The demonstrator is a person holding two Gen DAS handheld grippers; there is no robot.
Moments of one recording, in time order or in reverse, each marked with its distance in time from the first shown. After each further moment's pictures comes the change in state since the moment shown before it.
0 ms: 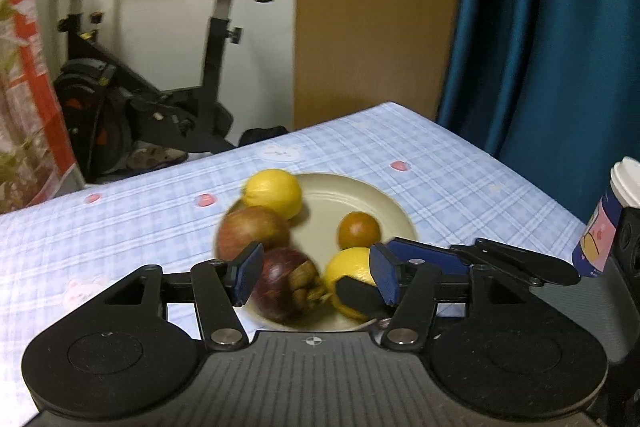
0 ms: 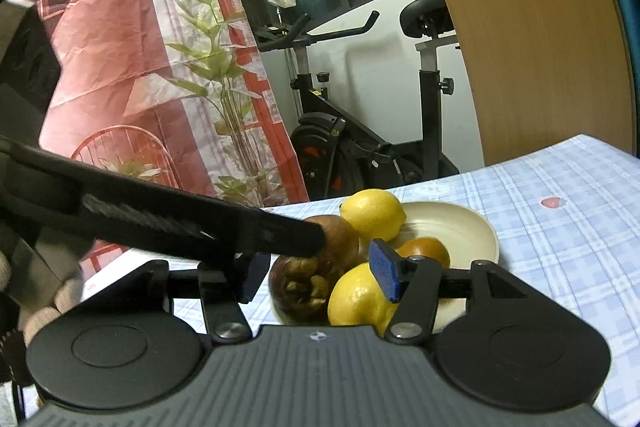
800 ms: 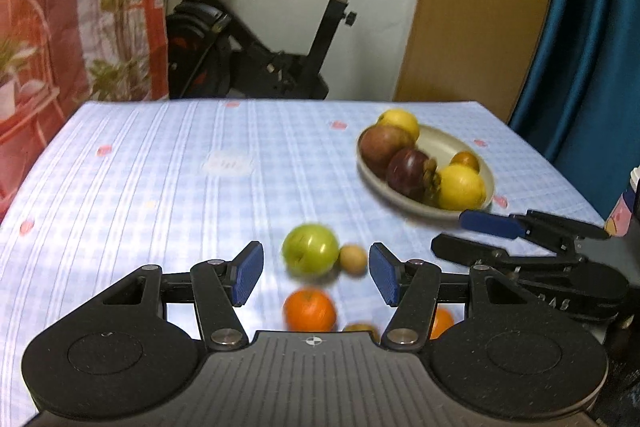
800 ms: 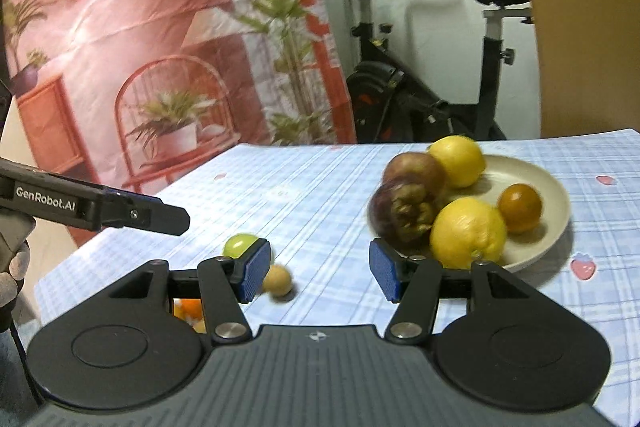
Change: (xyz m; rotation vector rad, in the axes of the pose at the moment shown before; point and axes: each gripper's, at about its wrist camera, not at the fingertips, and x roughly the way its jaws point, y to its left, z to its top) left arm -0.106 0.071 -0.092 -0.239 0.032 0.158; right arm -0.010 0.065 -0.021 -0.139 0.179 0.112
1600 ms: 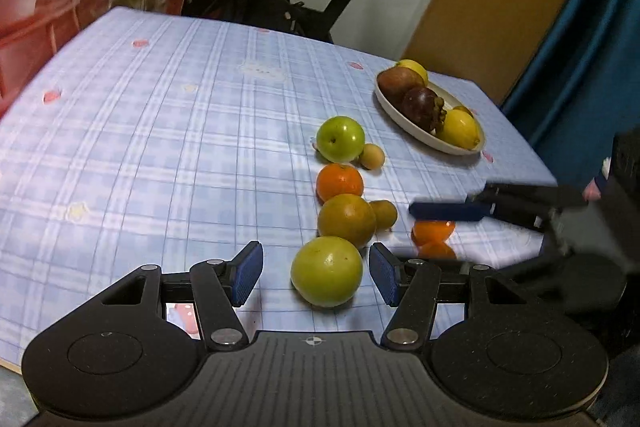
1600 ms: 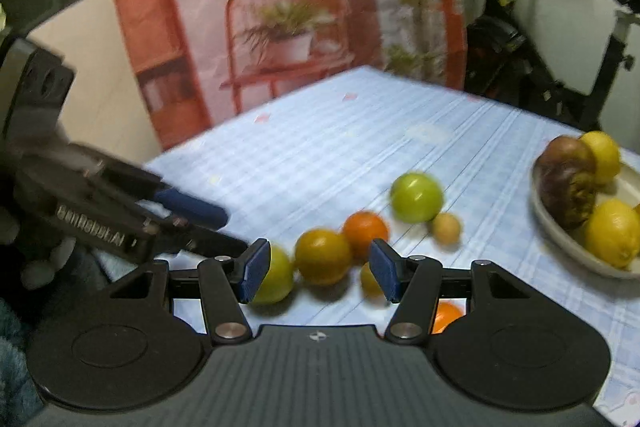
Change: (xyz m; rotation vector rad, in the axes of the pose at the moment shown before) left arm -0.042 0.051 -0.074 -0.182 0.089 -0.109; right arm 0.015 0.100 -0.015 -0.247 0.262 0.228
